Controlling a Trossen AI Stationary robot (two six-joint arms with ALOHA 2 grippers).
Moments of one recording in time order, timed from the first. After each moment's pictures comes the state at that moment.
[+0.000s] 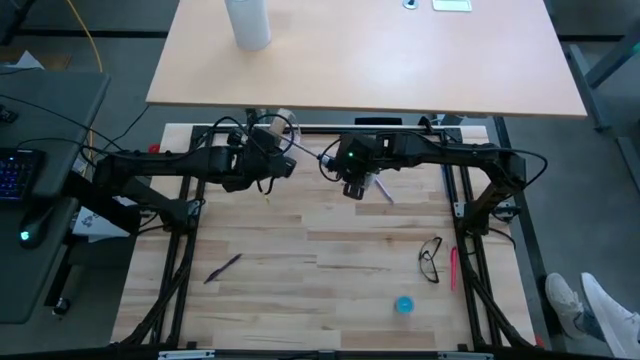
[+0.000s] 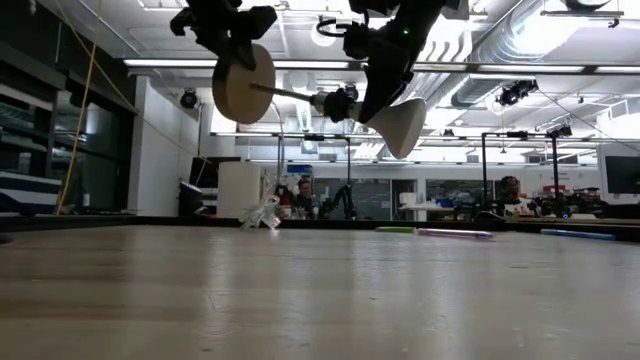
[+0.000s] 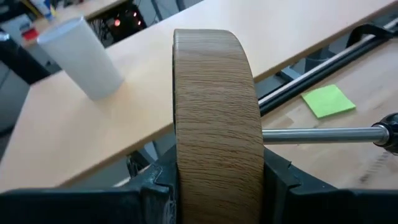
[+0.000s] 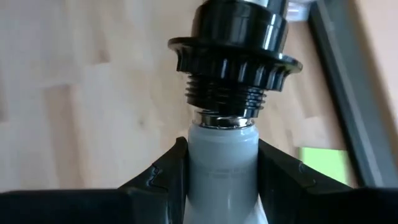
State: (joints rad) left arm 0.05 1.39 1.29 -0.78 -1.00 -0.50; right arm -0.21 1.68 1.48 -0.81 0.10 -0.08
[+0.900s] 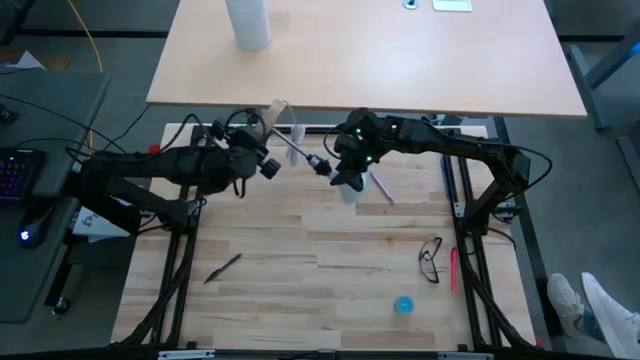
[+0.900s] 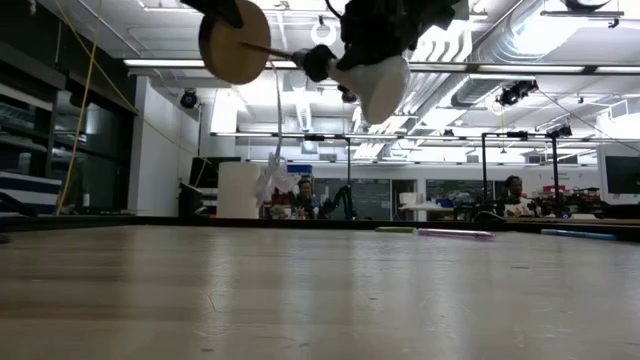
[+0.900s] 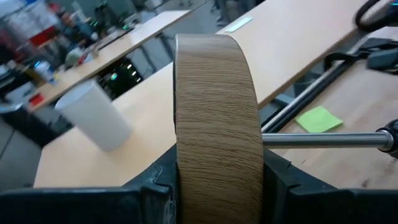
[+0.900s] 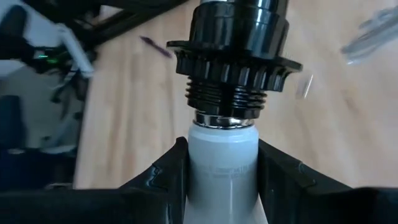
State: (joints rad) left arm -0.05 1.25 1.29 -0.71 -1.06 -0.18; right arm -0.33 1.66 1.48 -0.63 -0.55 0.10
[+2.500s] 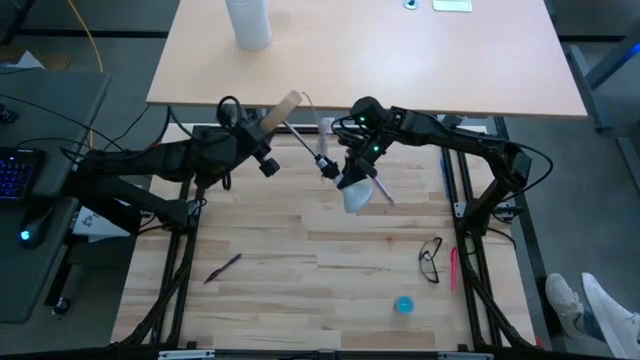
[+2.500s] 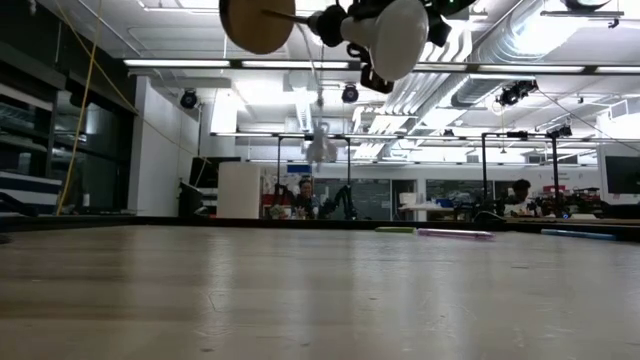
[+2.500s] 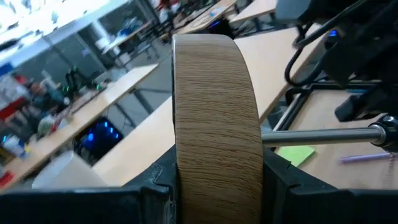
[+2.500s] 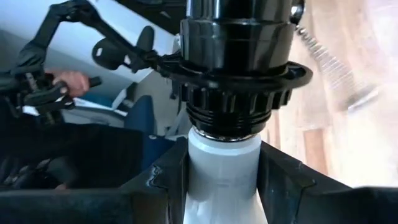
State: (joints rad) left arm -0.05 1.21 1.29 -0.45 -0.88 0.23; right arm -0.43 1.66 1.48 -0.60 -1.03 0.27
